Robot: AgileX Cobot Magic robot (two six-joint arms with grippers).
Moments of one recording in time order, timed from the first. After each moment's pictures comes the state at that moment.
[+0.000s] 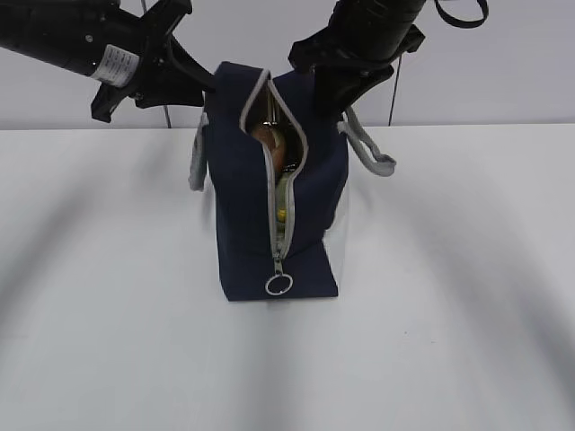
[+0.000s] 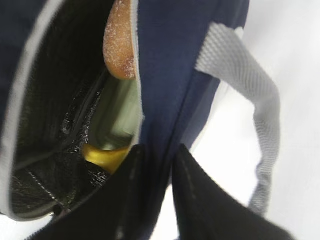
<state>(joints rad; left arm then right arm) -0.19 1.84 -1.48 -1.00 0.78 0.29 0.38 2.05 -2.06 0.14 1.26 -0.24</state>
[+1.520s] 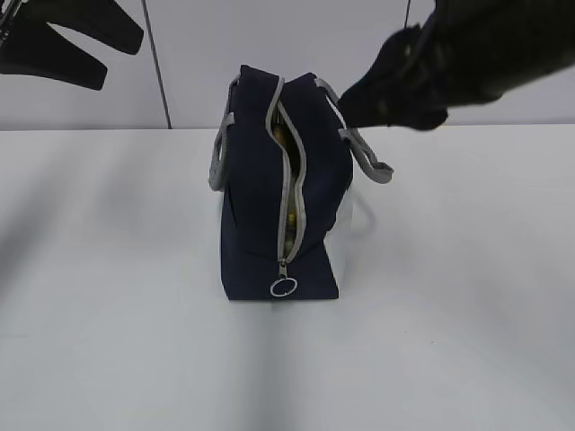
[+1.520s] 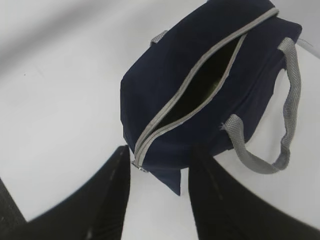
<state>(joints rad) -0.10 1.53 -1.48 -0.76 1.23 0.28 0.47 1.31 -1.18 0.34 0.70 -0.57</state>
